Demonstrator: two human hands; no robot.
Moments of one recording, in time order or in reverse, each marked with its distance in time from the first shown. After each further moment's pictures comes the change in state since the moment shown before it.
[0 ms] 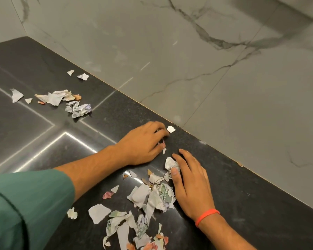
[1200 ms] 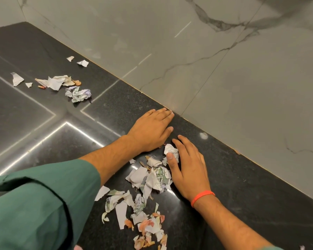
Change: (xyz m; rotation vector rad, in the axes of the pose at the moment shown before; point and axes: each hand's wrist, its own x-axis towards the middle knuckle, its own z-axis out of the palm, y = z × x) left_hand 0.019 0.025 0.022 0.128 -0.035 -0.149; right_hand 0.001 0.002 0.002 -0.011 0.013 -0.008
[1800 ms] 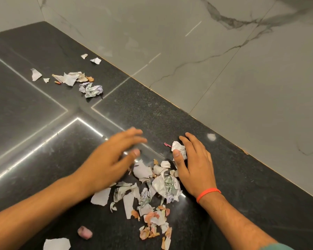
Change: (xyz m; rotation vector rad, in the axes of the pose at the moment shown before) left_hand -0.165 -0.003 -0.055 -0.581 0.092 -0.203; right_hand -0.001 0.000 0.001 0.026 0.011 -0.020
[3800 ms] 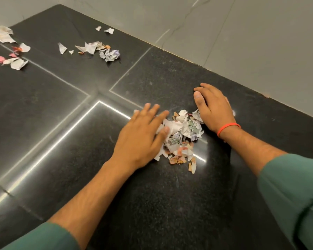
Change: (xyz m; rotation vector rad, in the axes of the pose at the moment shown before) left_hand -0.072 0.023 0.052 0.480 0.015 -0.045; right_hand -0.004 0.001 0.000 0.129 0.064 -0.044
